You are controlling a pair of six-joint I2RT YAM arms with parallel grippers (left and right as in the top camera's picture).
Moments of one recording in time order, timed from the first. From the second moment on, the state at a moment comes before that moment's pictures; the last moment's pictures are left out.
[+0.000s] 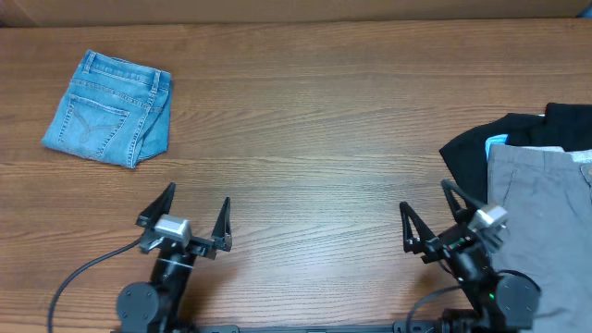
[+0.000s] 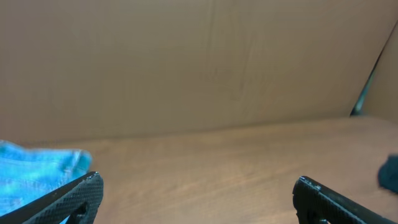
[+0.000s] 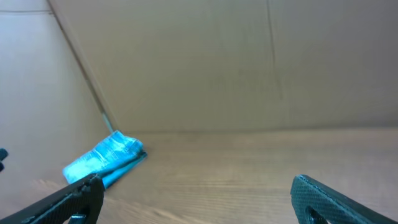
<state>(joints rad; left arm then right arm) -0.08 0.02 0.12 0.01 0.21 -0.08 -0.04 0.02 0.15 0.02 -0.52 0.34</state>
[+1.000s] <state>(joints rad) -0.08 1.14 1.30 -0.99 0.19 -0.09 -0.04 1.38 1.36 -0.95 -0.41 0.09</state>
